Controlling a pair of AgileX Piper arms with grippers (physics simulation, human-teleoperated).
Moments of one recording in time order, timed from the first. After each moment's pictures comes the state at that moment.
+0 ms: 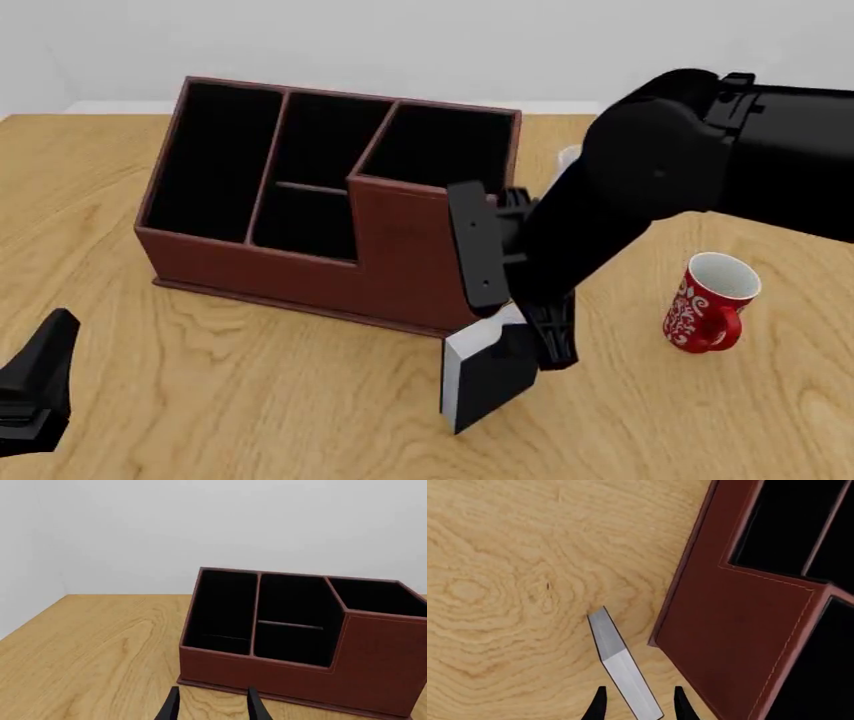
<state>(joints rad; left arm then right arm) 0.00 0.00 0.00 0.00 0.00 0.78 1.46 -1.16 0.96 -0.97</state>
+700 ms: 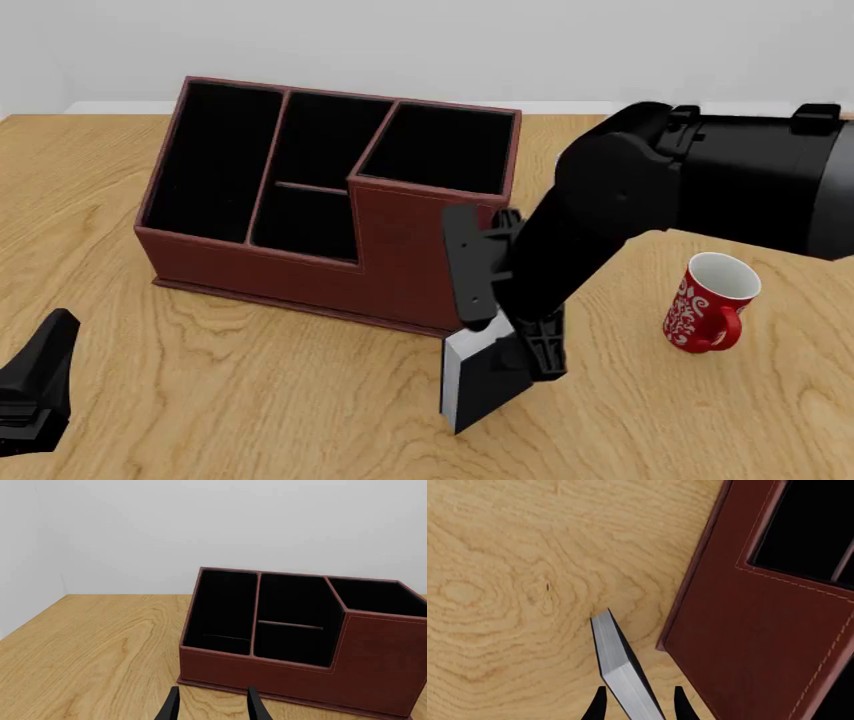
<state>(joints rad) 0.00 0.00 0.00 0.00 0.00 0.77 1.52 -1.13 0.93 -0.96</state>
